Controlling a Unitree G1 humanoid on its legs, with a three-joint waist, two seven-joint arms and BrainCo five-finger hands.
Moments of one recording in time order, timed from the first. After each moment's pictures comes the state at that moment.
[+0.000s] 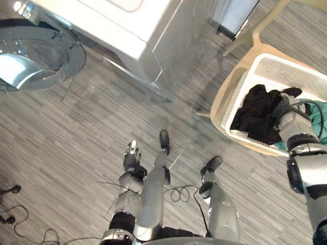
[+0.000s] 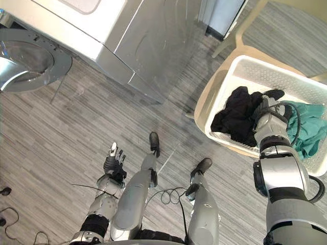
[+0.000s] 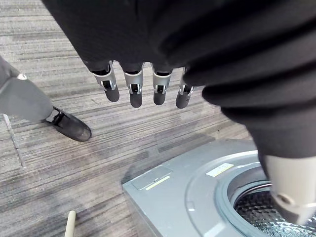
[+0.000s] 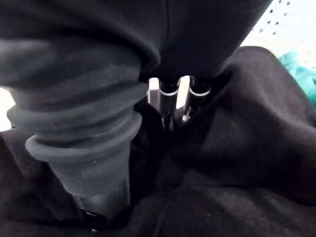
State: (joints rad) left arm -0.14 -0.07 0.04 0.49 -0.63 -0.16 0.13; right arm -0.99 -0.64 0.15 1.29 -0.67 0.14 -0.14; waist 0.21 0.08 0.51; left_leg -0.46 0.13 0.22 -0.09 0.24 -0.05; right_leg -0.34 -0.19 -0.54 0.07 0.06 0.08
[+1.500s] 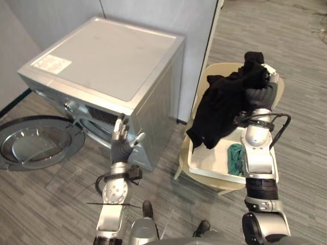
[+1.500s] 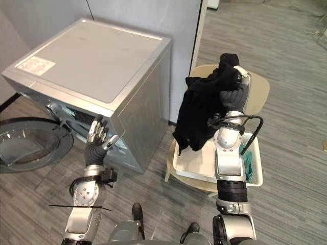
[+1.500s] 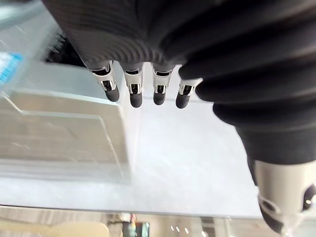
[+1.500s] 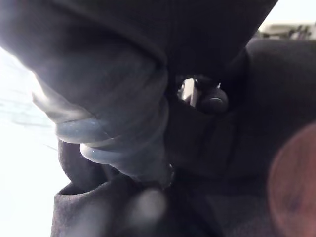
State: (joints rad) left arm 0.09 0.05 -0.13 -0.23 -0.06 -0.19 0.15; right arm -0.43 -0.12 -0.13 -0.10 -0.25 -0.04 -0.31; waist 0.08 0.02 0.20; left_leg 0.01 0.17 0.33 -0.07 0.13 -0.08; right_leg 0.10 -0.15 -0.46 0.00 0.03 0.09
